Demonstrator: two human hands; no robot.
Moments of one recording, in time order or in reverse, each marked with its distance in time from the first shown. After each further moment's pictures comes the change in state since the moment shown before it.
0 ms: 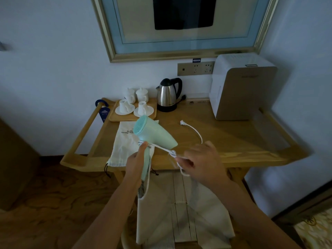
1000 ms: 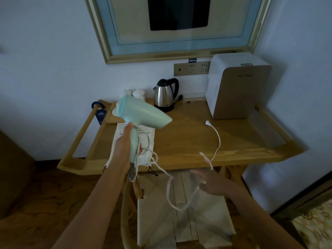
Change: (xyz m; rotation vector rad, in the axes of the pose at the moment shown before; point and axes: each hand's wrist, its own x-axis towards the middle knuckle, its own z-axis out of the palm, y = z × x) left_hand 0.005 0.061 -0.021 -0.266 -0.167 0.172; right_hand -0.042 0.035 0.027 0.547 -0.747 0.608
